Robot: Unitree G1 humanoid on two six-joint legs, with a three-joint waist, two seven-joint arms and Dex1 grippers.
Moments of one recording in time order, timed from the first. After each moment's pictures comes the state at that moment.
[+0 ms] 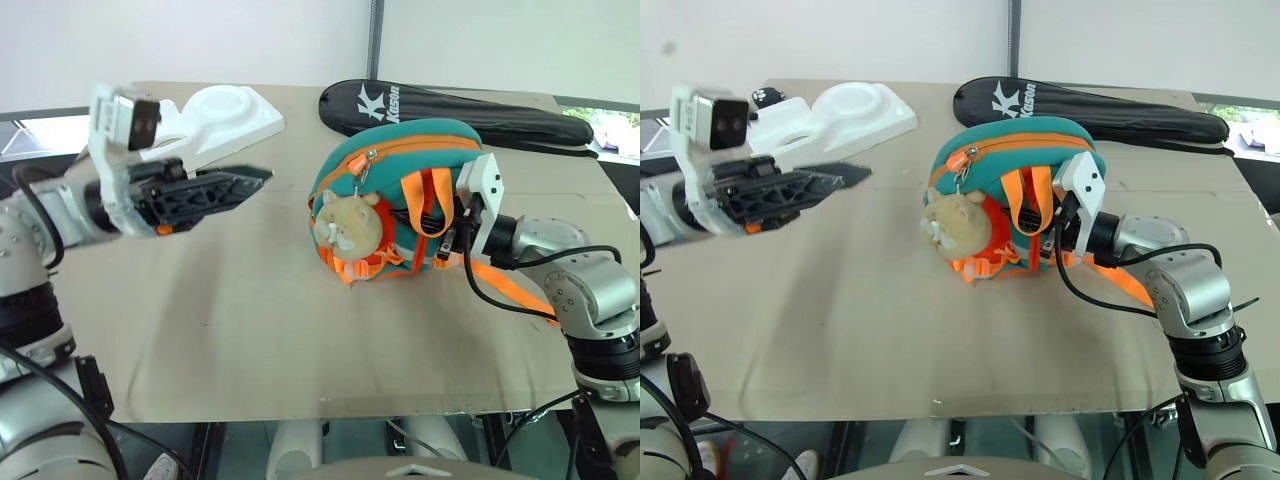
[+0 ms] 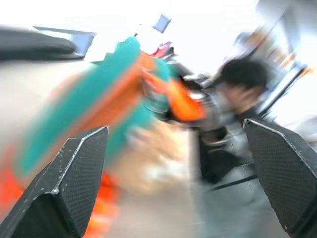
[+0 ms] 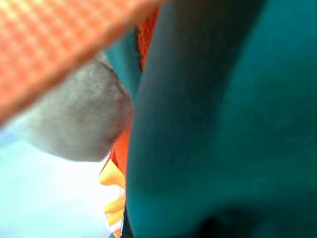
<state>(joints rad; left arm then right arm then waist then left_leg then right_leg) -0.59 0.87 0.42 -0.07 -1.26 1.41 -0.99 -0.51 -0.53 0.06 -0.34 0.55 0.63 0.76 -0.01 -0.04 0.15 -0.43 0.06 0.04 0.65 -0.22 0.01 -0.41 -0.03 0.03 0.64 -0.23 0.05</state>
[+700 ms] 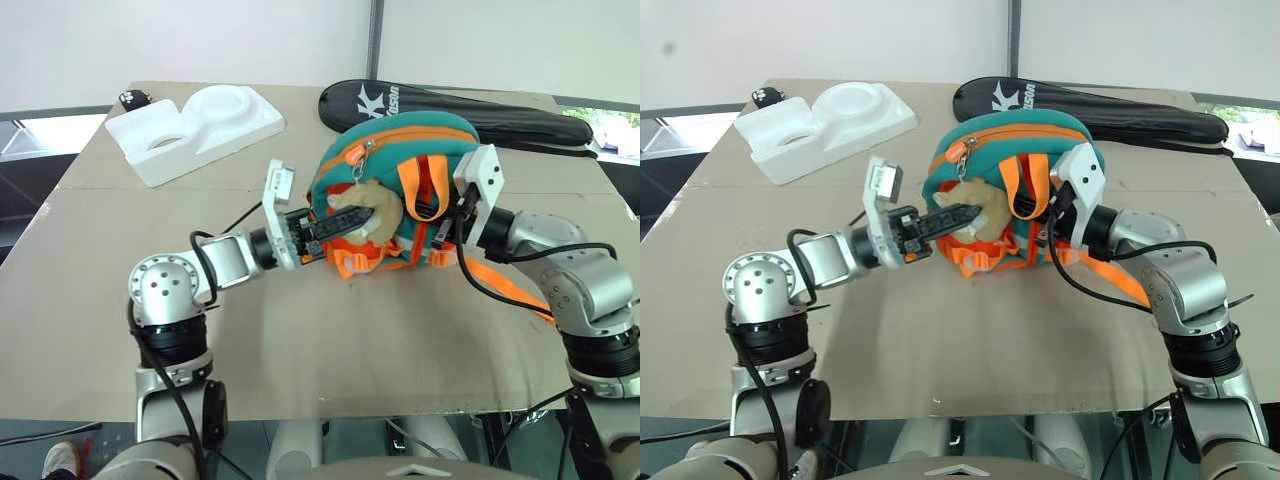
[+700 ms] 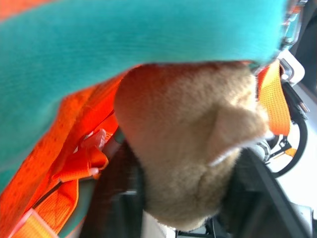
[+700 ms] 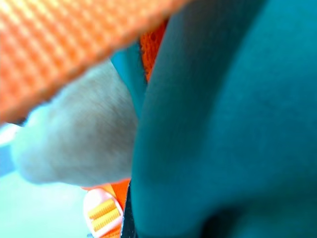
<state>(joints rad) -0.56 0.41 0.28 -0.15 -1.45 1.29 -0.32 -0.52 -0.48 0.05 -0.35 0.53 0.65 0.65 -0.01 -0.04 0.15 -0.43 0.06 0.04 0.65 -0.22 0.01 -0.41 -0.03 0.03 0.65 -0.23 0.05</state>
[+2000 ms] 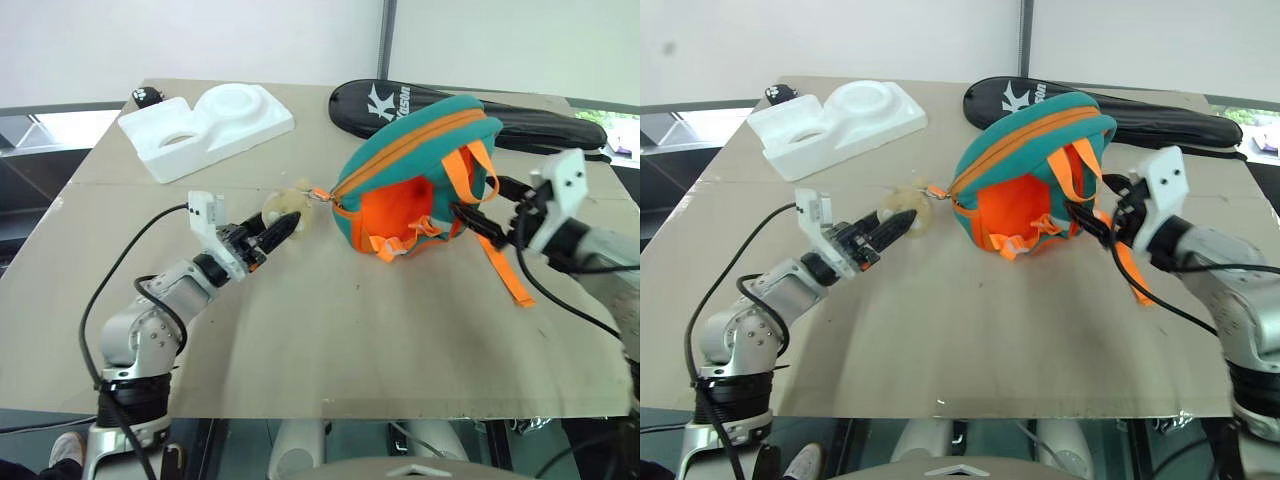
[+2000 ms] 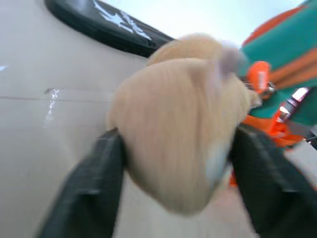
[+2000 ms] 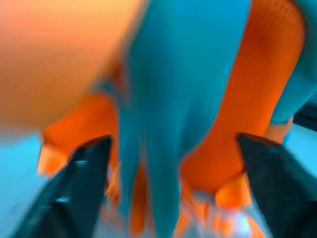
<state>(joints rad) -0.20 0.56 0.24 -0.22 -0.87 0.64 -0.54 -0.27 -0.75 -0.22 -0.49 0.70 0.74 0.54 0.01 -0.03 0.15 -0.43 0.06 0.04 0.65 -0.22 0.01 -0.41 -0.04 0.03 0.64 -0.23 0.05</state>
